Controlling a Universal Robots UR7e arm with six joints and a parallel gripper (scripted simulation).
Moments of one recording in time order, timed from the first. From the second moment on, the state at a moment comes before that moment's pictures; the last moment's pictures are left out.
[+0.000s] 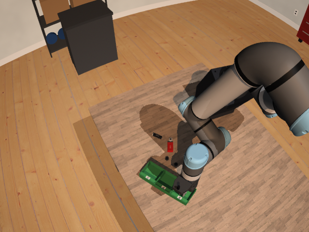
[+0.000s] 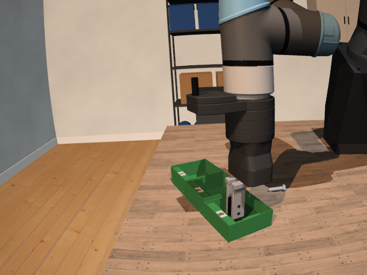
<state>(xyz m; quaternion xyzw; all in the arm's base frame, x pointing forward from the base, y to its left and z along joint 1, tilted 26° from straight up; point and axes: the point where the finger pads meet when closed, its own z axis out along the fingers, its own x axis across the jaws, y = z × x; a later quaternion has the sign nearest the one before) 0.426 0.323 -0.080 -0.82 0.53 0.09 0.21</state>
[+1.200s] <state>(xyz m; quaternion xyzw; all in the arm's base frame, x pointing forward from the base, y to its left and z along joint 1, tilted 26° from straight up) 0.423 0.302 -0.036 -0.81 0.53 0.09 0.21</state>
